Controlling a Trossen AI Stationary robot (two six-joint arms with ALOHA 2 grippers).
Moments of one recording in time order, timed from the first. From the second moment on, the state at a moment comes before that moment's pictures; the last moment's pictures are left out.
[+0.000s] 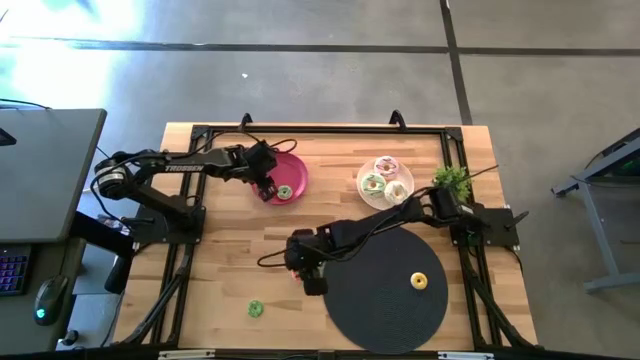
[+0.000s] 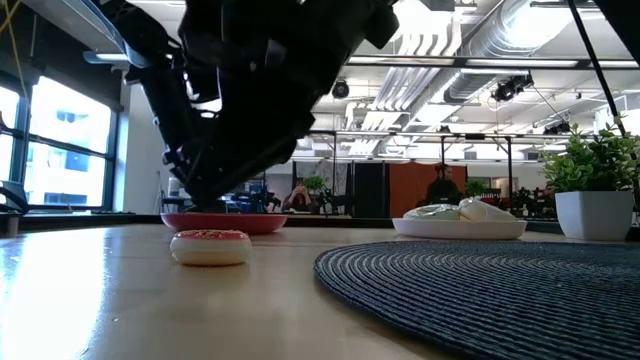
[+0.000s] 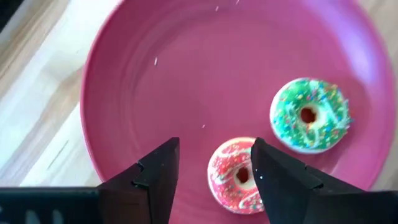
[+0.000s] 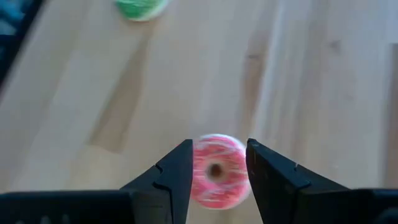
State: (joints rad) left arm 0.46 1.38 0.74 -0.43 -0.13 -0.09; right arm 0.22 2.24 1.72 -0.40 -0.14 0.07
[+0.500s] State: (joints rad) left arm 0.46 1.38 0.80 -0.45 -0.11 -0.07; right arm 0.21 2.27 1.72 -0.44 -0.13 0.05
